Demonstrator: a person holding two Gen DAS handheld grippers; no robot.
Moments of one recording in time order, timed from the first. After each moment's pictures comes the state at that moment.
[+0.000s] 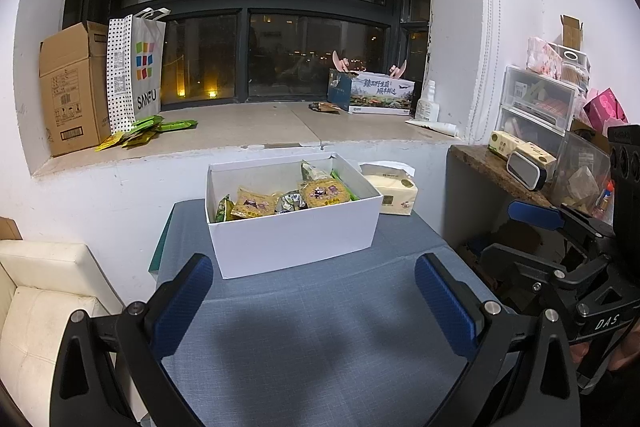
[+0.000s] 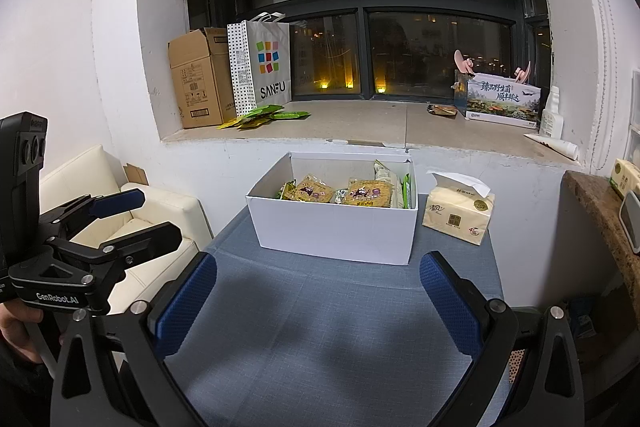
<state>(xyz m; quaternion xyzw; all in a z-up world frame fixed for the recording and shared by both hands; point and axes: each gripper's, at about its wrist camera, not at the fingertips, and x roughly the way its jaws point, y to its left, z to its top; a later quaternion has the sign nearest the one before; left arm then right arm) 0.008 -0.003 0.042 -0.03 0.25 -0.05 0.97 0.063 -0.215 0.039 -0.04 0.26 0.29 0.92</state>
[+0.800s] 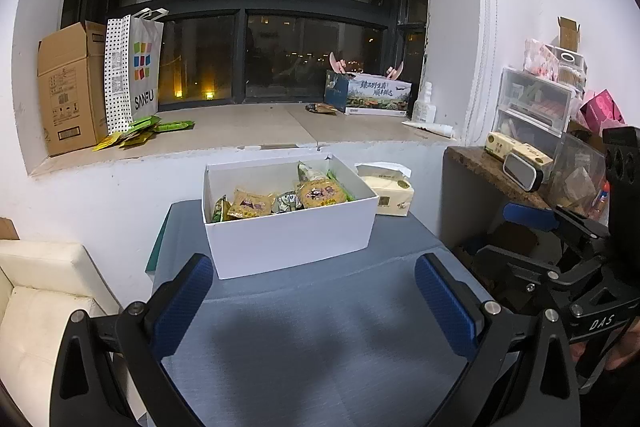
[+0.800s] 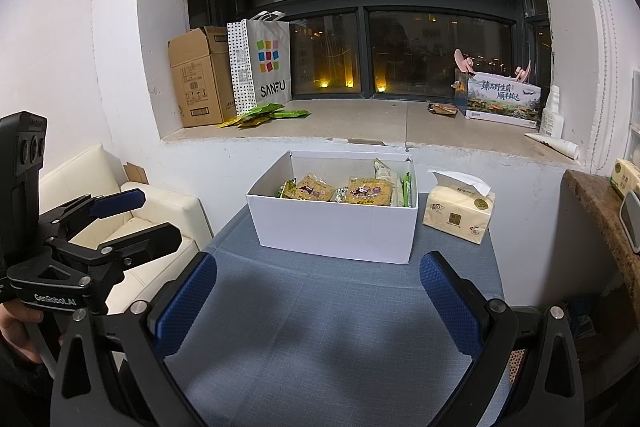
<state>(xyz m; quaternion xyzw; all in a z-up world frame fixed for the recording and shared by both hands) 0.005 -0.006 0.040 -0.04 0.25 -0.05 0.97 0.062 -0.213 0.038 -0.04 0.26 0.29 0.92</state>
